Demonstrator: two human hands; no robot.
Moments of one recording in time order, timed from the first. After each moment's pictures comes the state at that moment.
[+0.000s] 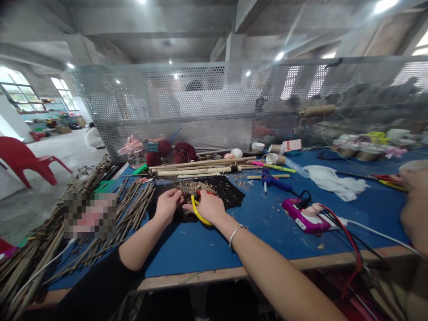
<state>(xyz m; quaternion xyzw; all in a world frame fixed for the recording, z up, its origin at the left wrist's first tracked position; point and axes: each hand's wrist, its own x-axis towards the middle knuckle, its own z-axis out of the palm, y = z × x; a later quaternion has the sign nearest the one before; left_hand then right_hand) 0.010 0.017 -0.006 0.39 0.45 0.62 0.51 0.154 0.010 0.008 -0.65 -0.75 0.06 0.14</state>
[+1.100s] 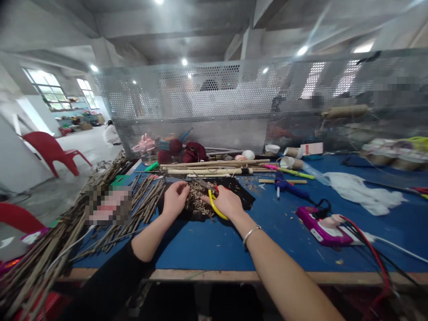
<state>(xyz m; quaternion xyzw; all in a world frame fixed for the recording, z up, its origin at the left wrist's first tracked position) -0.003 0.014 0.003 0.61 0.55 0.55 0.14 0.176 0.022 0.020 -0.67 -0.73 0.05 0.13</state>
